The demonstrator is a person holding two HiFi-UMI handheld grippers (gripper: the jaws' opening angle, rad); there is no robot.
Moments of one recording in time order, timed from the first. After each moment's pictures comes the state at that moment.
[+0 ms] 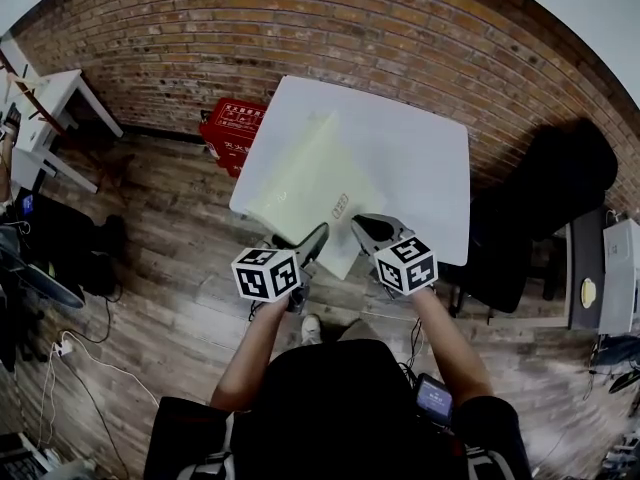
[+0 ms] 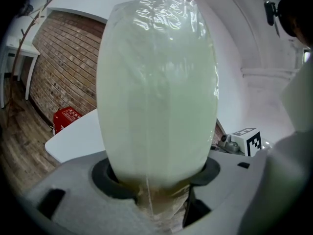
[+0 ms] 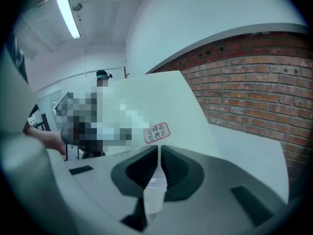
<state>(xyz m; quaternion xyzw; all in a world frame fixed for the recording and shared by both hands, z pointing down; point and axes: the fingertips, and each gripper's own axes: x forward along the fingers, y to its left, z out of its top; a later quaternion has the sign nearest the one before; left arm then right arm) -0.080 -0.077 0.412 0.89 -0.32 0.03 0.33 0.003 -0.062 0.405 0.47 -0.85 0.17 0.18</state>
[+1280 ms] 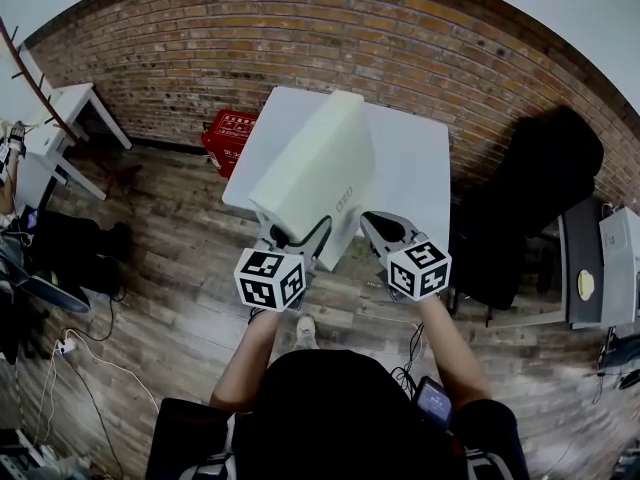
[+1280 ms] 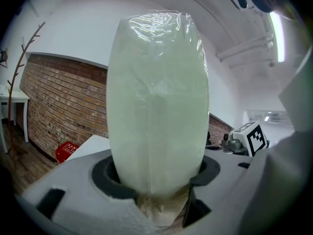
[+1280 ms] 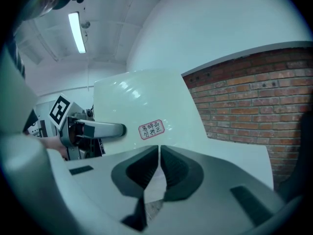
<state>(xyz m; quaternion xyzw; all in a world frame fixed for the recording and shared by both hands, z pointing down) -0.030 0.007 0.313 0.92 -0.35 0.03 0.16 0.067 0.028 0.330 0.49 -0.85 0.13 0.09</state>
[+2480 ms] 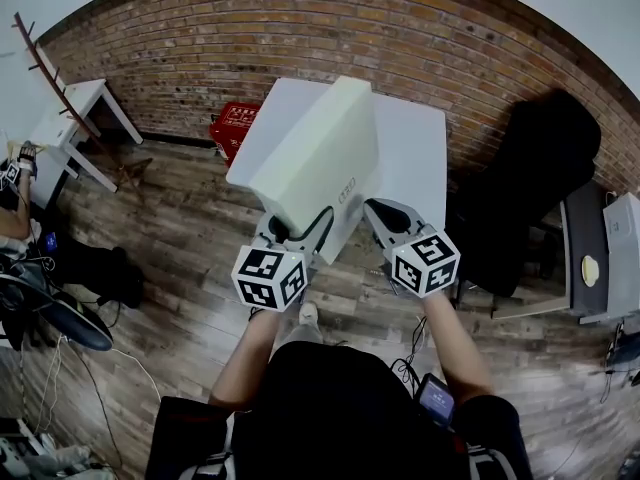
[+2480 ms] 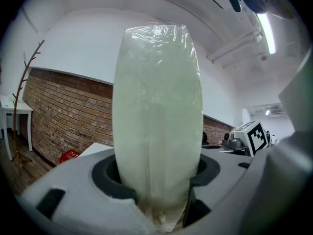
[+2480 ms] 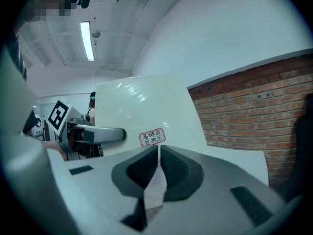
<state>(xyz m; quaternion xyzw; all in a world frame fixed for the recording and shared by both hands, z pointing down) -0.025 0.093 0.279 0.92 -0.37 0.01 0.12 0.072 0.108 0.292 0.49 -0.87 0.09 0.05</state>
